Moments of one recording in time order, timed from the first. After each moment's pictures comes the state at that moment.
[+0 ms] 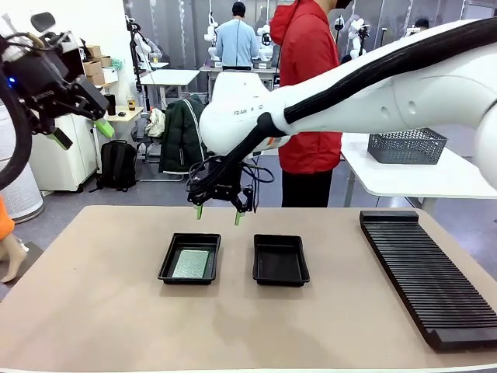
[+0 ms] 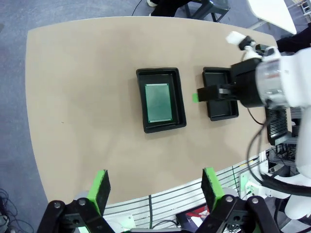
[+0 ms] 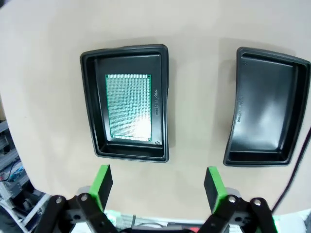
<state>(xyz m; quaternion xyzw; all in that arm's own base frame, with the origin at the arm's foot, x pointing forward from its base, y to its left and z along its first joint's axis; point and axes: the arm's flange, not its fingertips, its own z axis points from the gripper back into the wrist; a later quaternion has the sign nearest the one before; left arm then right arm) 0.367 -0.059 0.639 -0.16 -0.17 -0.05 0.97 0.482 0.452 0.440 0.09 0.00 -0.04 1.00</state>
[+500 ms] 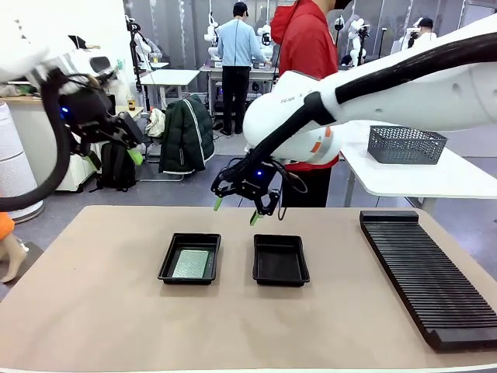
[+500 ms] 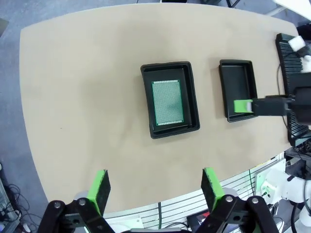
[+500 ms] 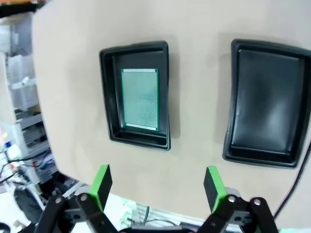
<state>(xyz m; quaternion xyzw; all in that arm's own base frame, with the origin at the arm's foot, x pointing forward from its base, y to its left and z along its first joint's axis) 0.406 -0.106 0.588 -0.11 -0.13 -0.07 0.98 0.459 0.376 0.447 0.22 -0.02 -0.04 0.98</state>
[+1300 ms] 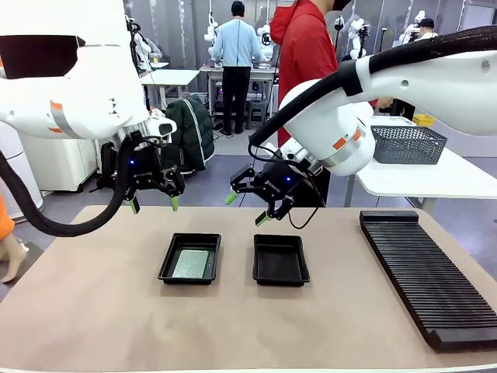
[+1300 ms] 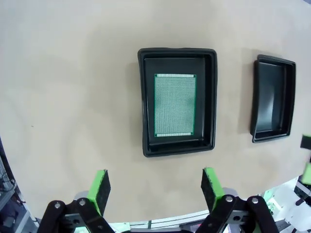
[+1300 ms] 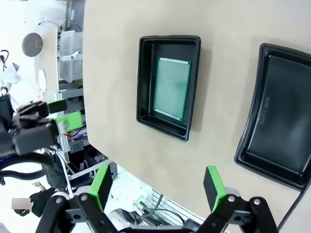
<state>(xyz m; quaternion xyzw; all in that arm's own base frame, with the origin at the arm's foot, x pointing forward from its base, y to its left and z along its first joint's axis) 0.467 -0.175 0.467 -0.06 -0.04 -0.02 1.00 0.457 0.319 0.433 0.36 -0.01 0.02 0.93</state>
